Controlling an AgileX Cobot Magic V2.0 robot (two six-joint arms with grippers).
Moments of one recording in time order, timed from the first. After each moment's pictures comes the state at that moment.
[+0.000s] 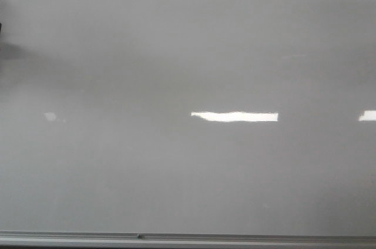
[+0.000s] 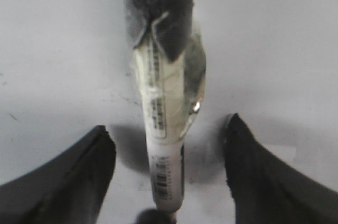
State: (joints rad) left arm 0.00 1.53 -0.84 -0.19 0.00 0.12; right arm 0.03 0.62 -0.64 0.00 0.59 -0.01
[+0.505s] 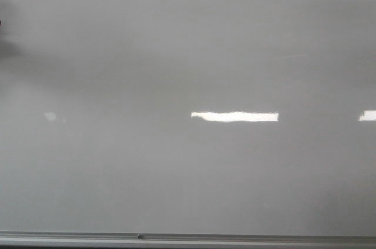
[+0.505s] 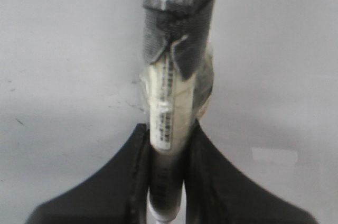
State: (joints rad) left arm 0.00 1.53 -0.84 -0.19 0.00 0.12; right arm 0.03 0.62 -0.64 0.00 0.59 -0.01
